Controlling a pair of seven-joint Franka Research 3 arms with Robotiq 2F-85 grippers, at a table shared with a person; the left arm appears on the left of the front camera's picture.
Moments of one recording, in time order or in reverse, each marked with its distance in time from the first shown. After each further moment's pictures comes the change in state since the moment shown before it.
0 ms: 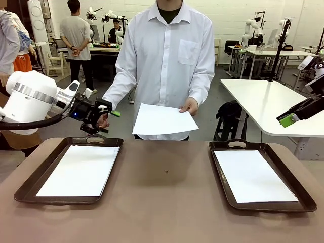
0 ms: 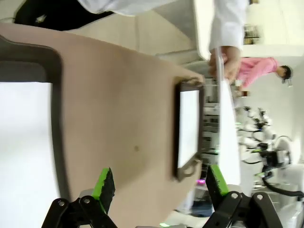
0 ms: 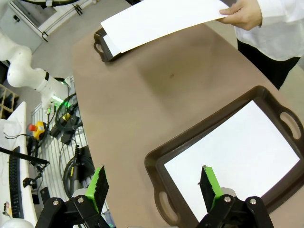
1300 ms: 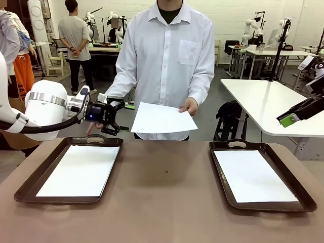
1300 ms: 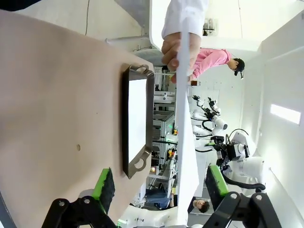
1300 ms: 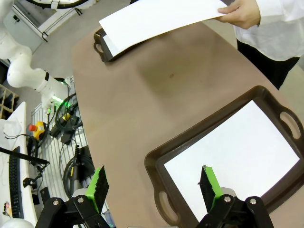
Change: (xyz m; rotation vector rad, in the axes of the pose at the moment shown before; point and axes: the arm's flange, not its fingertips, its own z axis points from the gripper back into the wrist) left arm -0.002 -0.008 -0.049 -0.260 0.085 0.084; right arm 0.000 0.000 0.000 -0.001 0.000 -0.001
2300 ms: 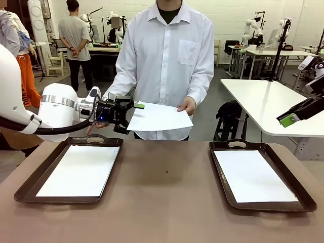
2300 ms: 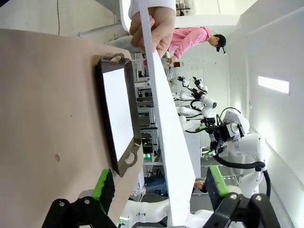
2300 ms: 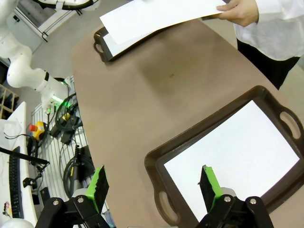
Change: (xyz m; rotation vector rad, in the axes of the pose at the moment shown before) left arm 0.002 -0.002 -0.039 -0.107 0.096 -0.116; right arm 0.000 0.000 0.000 0.000 0.000 0.000
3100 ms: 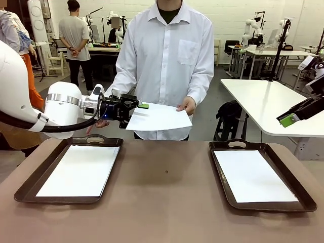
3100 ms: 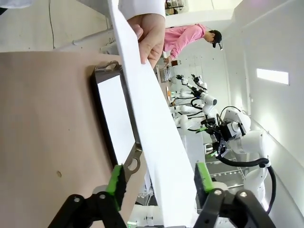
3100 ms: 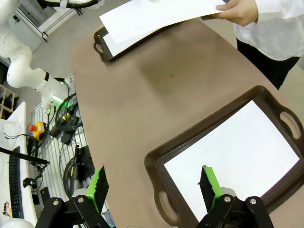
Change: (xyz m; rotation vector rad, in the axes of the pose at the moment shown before) left arm 0.017 -0.003 -0.009 -0.014 0.003 -0.077; right arm 0.000 0.000 0.000 0.000 0.000 0.000
